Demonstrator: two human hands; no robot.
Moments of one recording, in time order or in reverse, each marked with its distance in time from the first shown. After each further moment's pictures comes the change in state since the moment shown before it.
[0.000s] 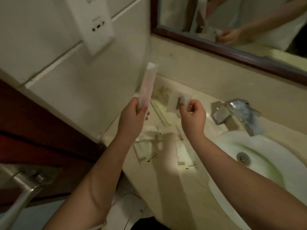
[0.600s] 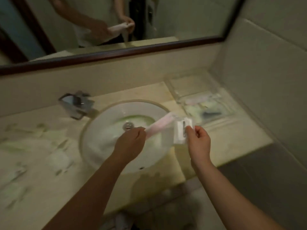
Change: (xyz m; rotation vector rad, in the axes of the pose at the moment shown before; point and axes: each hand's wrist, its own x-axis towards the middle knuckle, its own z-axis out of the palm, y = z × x) left_hand -0.285 0.127 0.282 0.506 -0.875 0.562; right_hand -0.232 0.120 -0.431 0.226 0.856 0.474
